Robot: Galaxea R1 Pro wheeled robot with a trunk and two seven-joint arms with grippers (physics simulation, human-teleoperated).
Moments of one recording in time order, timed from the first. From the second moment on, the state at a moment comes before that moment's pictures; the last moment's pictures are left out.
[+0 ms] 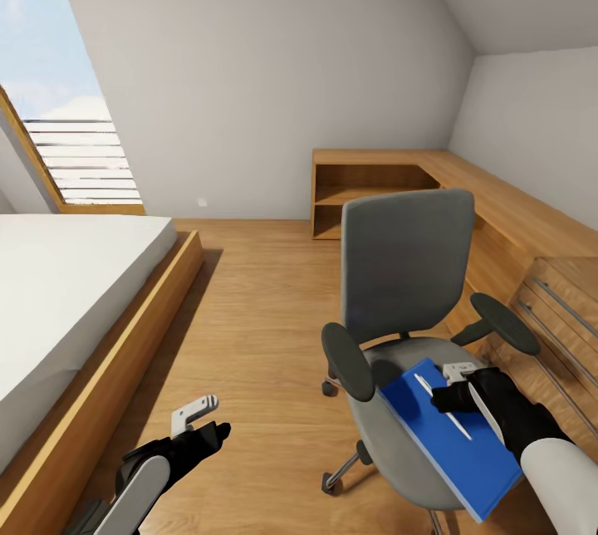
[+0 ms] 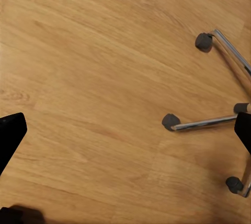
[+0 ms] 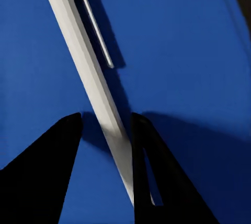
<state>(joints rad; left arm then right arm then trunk) -0.18 0.18 -0.36 -1.54 1.08 0.57 0.78 -0.70 -0.27 0.05 -0.63 0.07 0.73 0.33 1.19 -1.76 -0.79</state>
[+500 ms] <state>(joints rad) -0.18 0.18 -0.36 -1.54 1.08 0.57 0.78 -0.70 -0.27 0.05 -0.63 0.08 0.72 0.33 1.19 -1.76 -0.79</state>
